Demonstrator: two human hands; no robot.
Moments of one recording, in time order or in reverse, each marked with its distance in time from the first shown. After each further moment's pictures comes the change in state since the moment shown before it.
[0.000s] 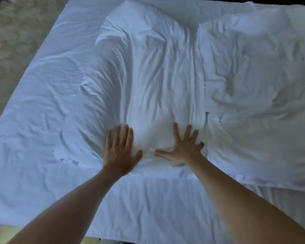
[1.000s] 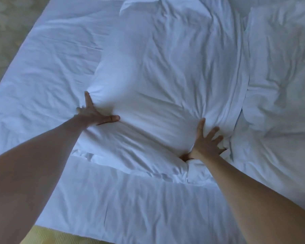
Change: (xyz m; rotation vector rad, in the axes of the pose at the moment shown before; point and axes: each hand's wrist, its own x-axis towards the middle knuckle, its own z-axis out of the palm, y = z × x) left_hand 0.086 -0.202 -0.001 -0.669 -0.488 -0.883; right_hand 0.068 -0.048 0.018 -0.087 0.060 0.227
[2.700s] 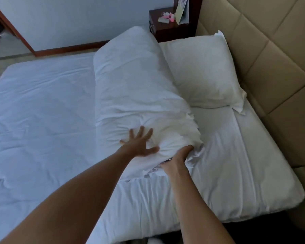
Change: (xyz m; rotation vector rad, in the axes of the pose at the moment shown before) left_hand -0.555 0.434 0.342 0.744 -0.154 0.809; right_hand -0.132 0.522 -0.198 2.652 -0.183 0.530
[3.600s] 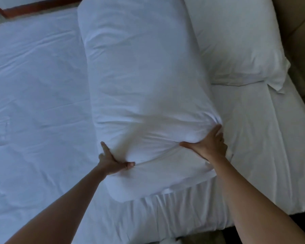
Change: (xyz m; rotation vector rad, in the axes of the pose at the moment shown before) left_hand 0.063 -0.180 0.065 -0.699 -0.032 -0.556; right_hand 0.162 -0.044 -0.002 -1.875 0.410 -0.396
